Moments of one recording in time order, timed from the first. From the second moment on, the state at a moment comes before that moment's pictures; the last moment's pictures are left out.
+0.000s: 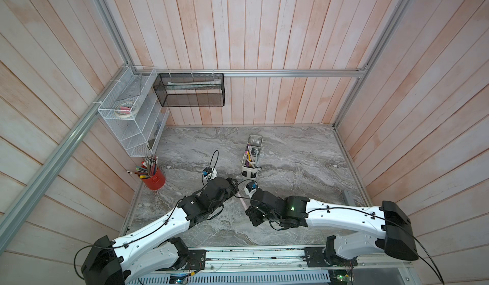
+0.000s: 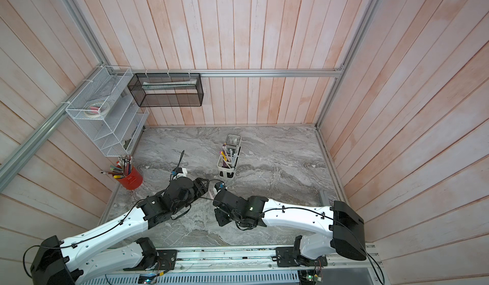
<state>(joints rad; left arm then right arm) -0.82 1.03 0.65 -0.27 -0.26 -1.18 1.26 1.35 0.94 -0.48 0.11 0.70</state>
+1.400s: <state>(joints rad) -0.81 1.01 0.59 -0.14 -0.22 -1.28 1.27 1.33 0.94 -0.41 0.08 0.71</state>
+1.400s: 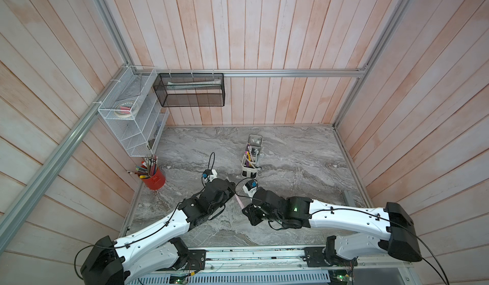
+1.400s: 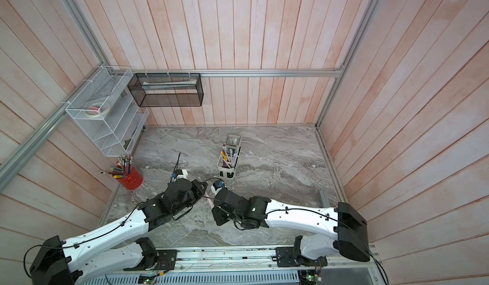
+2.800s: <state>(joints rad) -0.81 1.28 1.00 0.08 -0.42 -0.50 1.20 0.60 0.71 -0.52 0.45 0.71</state>
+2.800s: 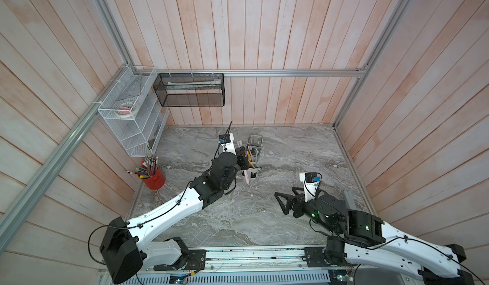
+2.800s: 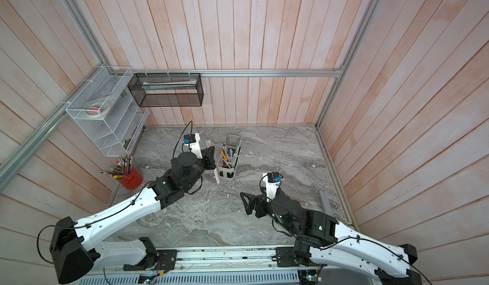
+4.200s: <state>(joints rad) -0.87 1.81 0.85 1.27 -0.66 0.09 1.00 0.55 0.48 -0.31 0.27 0.55</state>
